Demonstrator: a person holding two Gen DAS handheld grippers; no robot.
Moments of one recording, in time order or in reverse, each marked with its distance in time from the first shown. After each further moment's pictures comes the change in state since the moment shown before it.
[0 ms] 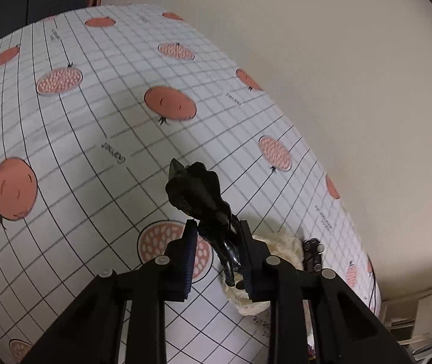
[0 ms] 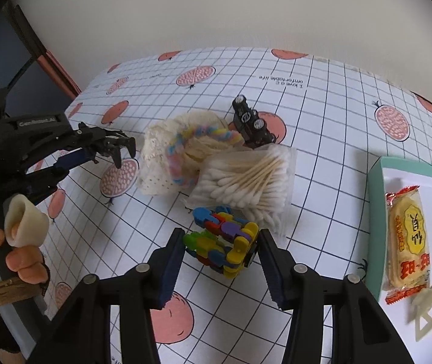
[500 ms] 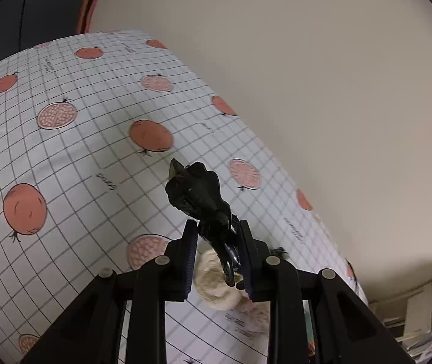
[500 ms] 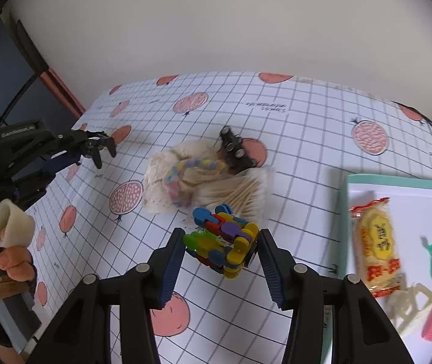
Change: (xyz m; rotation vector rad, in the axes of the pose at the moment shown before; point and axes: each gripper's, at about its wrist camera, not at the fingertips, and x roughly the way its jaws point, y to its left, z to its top) left arm -0.048 -0.029 0.009 0.032 -0.059 -0.065; right arm -0.041 -0.017 0.007 0.034 -0.064 0.010
